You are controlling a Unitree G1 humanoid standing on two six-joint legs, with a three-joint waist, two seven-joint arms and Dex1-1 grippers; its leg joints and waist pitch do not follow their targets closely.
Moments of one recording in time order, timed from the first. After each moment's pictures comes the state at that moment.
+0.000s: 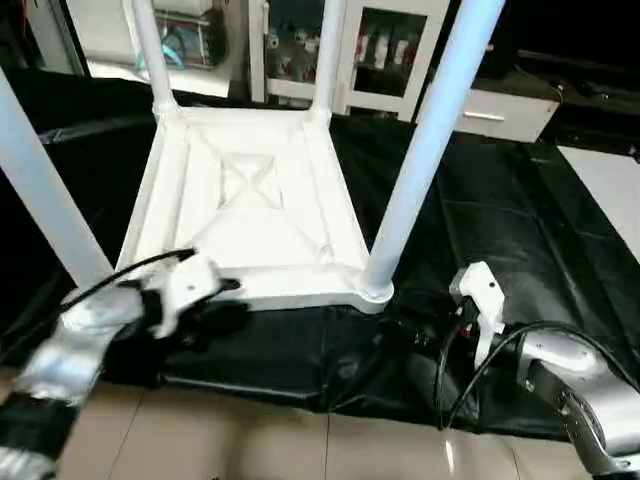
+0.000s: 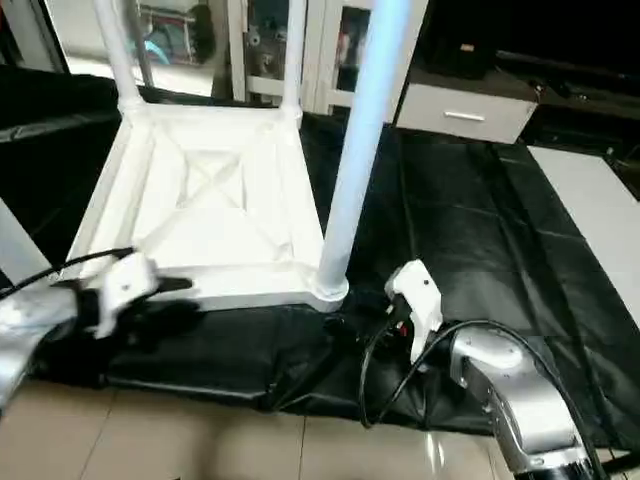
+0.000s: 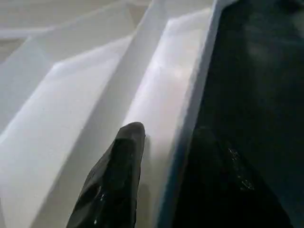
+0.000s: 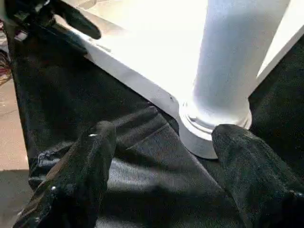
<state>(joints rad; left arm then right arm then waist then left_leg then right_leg) -0.30 0.64 -0.12 0.36 -0.01 -0.09 -1.02 -0.08 -0.47 0.08 -0.11 0.34 0.43 0.83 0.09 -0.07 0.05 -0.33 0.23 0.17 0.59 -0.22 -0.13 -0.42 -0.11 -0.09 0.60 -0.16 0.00</state>
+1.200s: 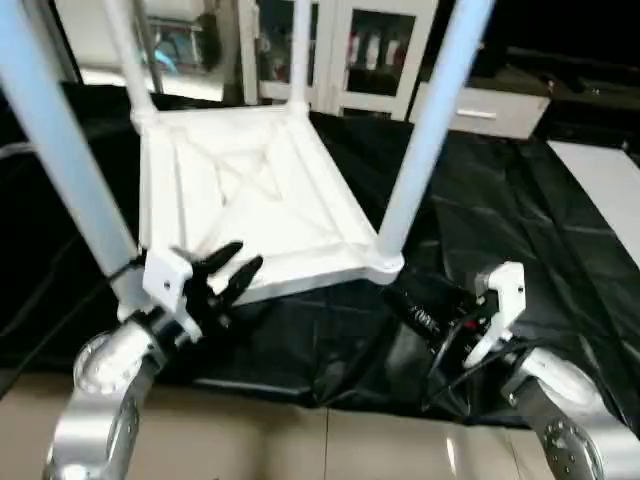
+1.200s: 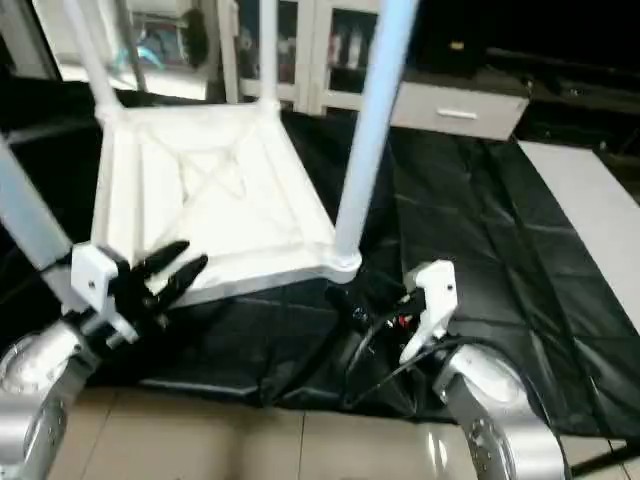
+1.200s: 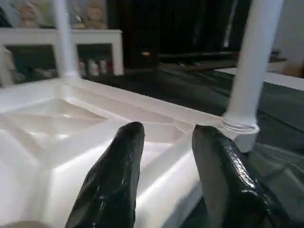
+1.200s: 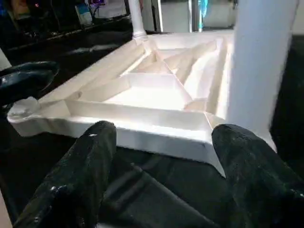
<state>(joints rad) -0.04 0.32 0.06 -0.09 -0.27 0.03 -0.61 0.05 -0.25 -0.02 -0.27 0.44 0.38 0.59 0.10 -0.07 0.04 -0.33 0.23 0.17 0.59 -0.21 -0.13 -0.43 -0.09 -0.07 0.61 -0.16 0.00</state>
